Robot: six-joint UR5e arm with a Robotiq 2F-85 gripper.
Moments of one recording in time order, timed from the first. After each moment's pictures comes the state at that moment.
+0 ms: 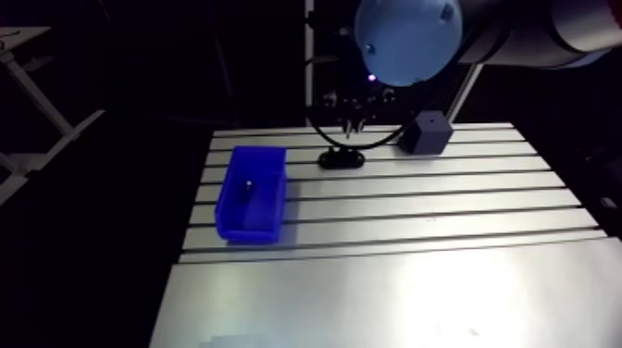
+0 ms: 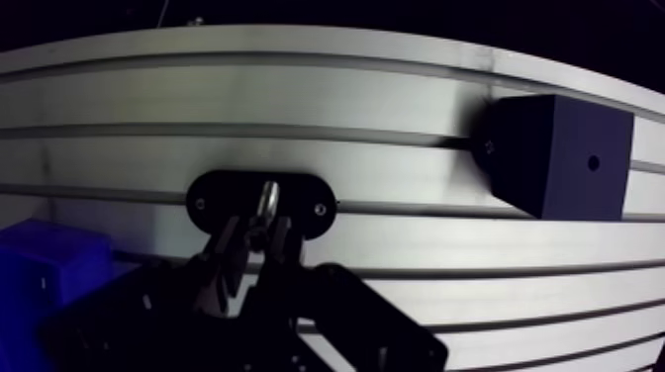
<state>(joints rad) -0.08 -1.19 1.82 -2.38 -1.58 -1.72</state>
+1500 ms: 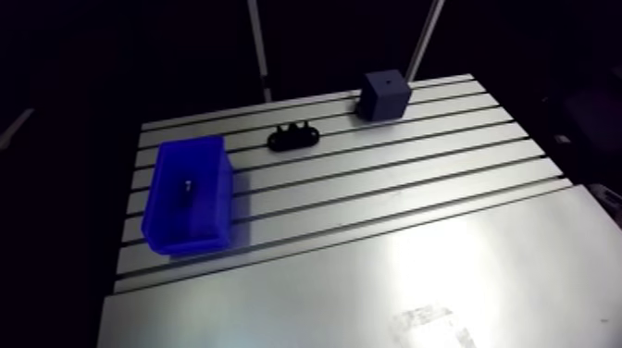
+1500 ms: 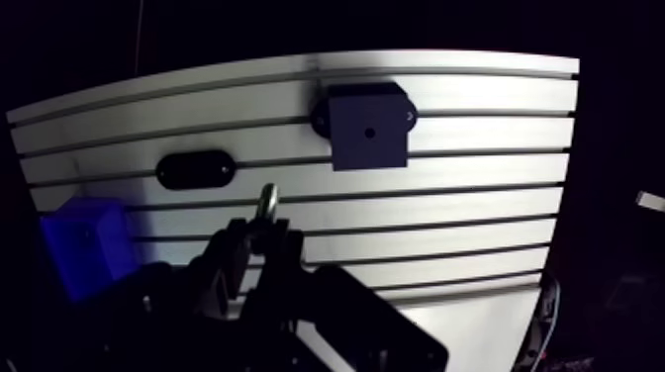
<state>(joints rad) -0.26 -1.05 1.05 -1.48 -1.59 -1.77</state>
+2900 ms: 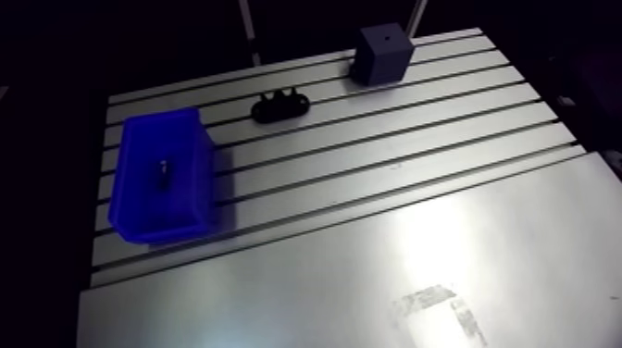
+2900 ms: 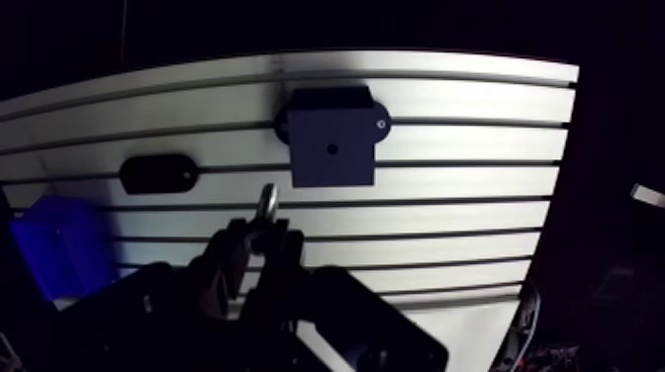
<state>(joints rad) -0.29 -0.93 0.96 -1.43 -1.61 -1.83</state>
